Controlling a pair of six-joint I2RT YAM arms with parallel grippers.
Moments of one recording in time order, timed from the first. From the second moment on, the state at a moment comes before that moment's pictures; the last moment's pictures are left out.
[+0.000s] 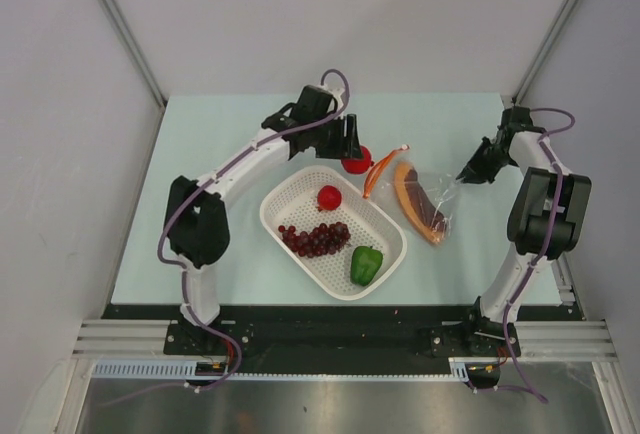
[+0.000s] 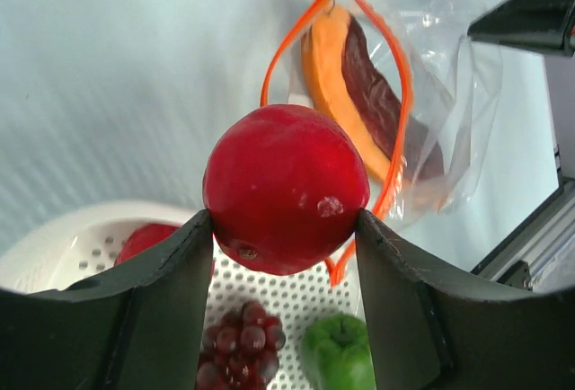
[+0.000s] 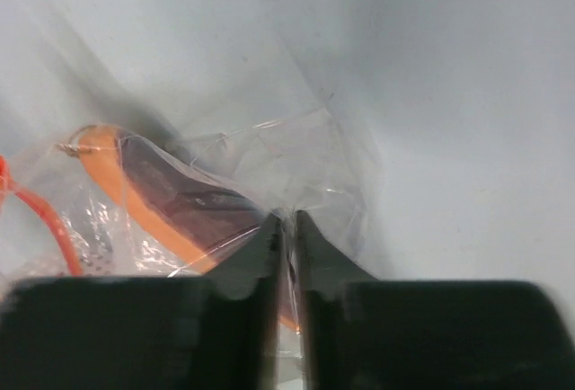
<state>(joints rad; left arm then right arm) -0.59 1.97 1.79 -0.55 0.27 -0.44 -0.22 1.92 1.45 -0.74 -0.30 0.48</state>
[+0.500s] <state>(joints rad) -0.62 1.56 1.16 -0.51 0.30 -0.51 -0.04 1.92 1.75 -0.94 -0.06 0.44</state>
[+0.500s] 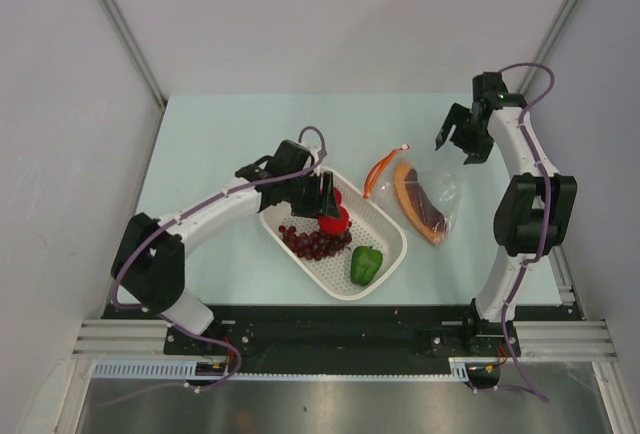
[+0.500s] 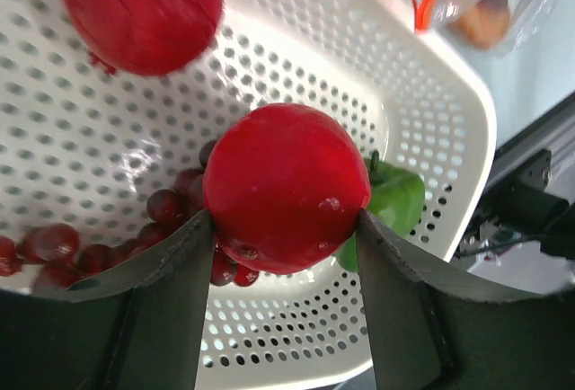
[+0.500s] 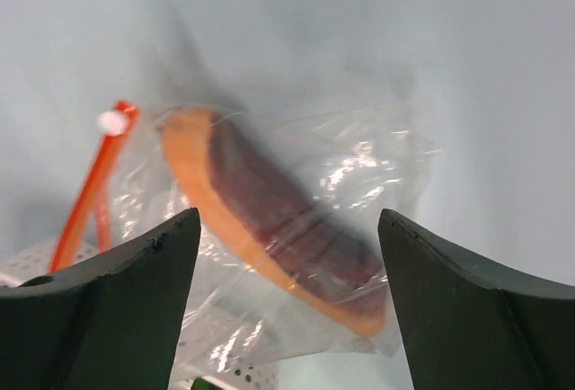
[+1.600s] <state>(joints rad) -0.57 1.62 1.30 -0.45 0.40 -0.52 0.43 2.13 2.07 -1.18 0.22 0.34</state>
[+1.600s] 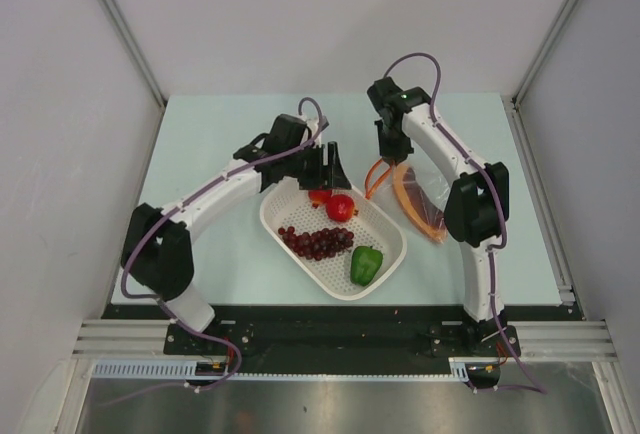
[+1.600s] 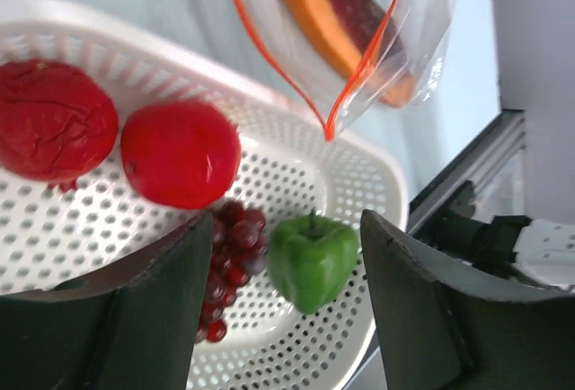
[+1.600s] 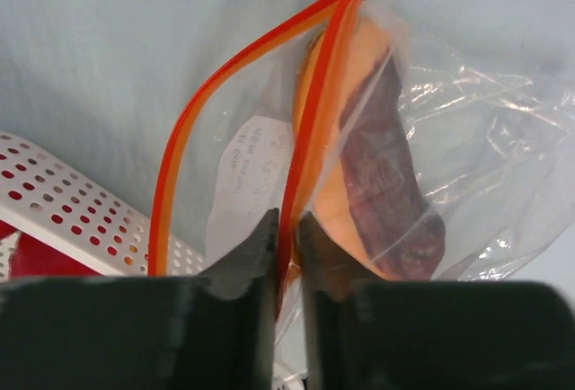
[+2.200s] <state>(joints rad) -0.56 2.08 1.66 -0.20 0.68 -0.84 0.45 1.97 1.99 -1.16 0.17 0.34</state>
